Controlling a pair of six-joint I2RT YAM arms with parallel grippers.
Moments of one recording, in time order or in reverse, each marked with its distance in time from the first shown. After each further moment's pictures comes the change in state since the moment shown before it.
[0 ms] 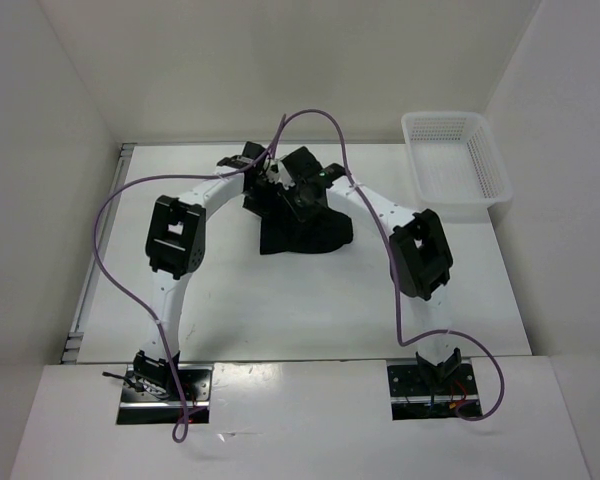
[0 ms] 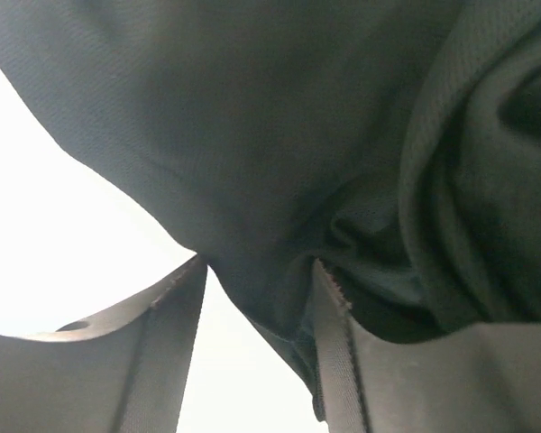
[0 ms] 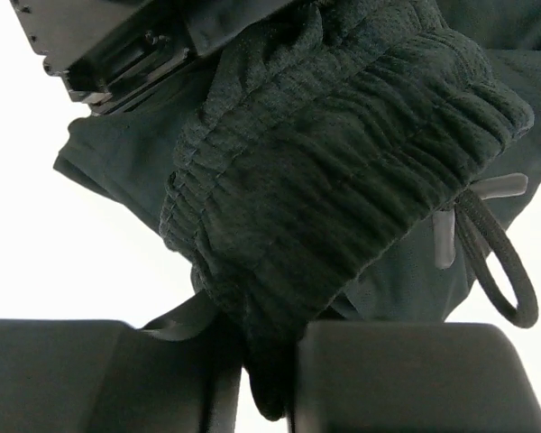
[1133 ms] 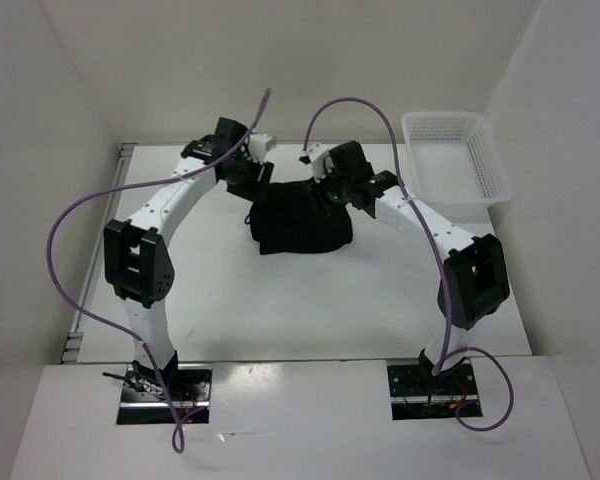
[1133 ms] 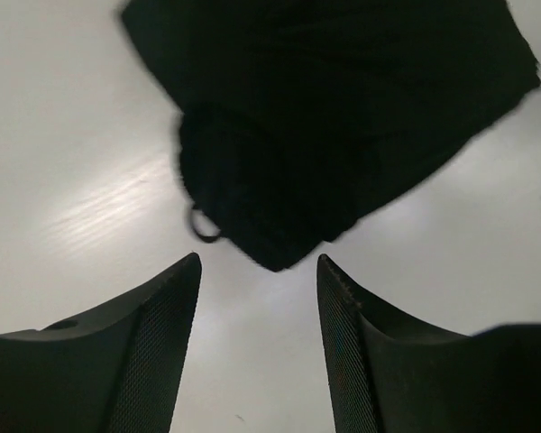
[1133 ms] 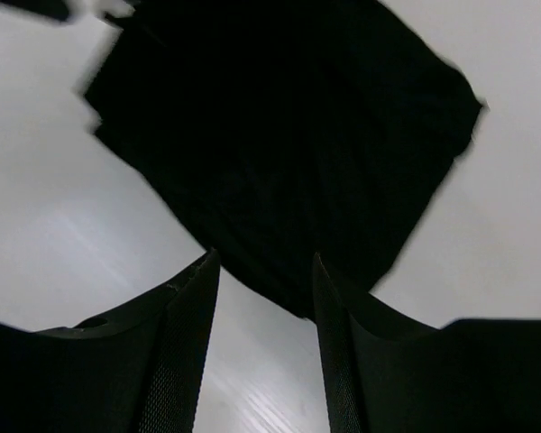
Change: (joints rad) left arm 0.050 -0.392 -0.076 -0.137 0.034 0.003; right arm -0.080 -0.372 -0.296 0.219 -0.241 -0.172
